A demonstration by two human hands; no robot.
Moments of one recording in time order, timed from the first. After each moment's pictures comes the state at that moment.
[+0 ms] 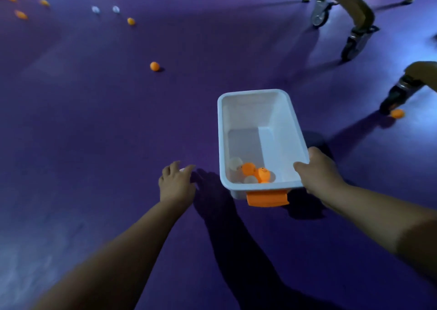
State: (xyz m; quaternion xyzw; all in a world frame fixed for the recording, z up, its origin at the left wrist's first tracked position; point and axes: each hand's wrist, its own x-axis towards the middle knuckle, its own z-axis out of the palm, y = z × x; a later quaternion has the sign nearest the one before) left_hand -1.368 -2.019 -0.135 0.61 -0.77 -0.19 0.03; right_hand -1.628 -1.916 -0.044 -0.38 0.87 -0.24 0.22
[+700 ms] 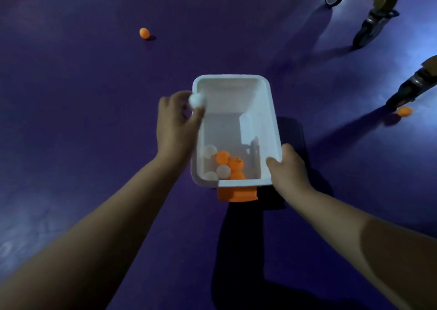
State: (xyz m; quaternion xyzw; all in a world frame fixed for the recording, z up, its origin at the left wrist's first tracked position) left_hand -1.425 -2.057 -0.070 0.56 -0.64 -0.31 0.43; right_hand -1.609 -1.946 -0.090 -0.39 0.84 -0.29 0.25
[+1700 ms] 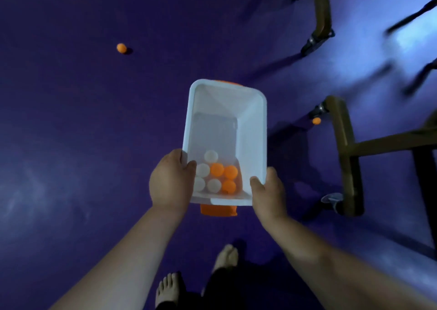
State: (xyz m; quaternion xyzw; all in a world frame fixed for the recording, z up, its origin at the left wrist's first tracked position) left_hand -1.451 -2.044 0.254 0.68 -0.62 -0.37 0.11; right_hand -1.610 -1.948 0.253 -0.27 0.89 -0.22 0.28
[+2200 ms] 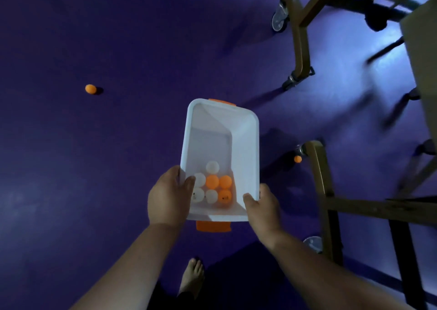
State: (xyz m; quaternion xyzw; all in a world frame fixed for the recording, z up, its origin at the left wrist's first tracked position) left_hand -1.583 -2.181 0.265 0.66 -0.60 -0.43 0.13; right_hand -1.747 -2.084 0.260 -0.24 0.89 -0.20 0.33
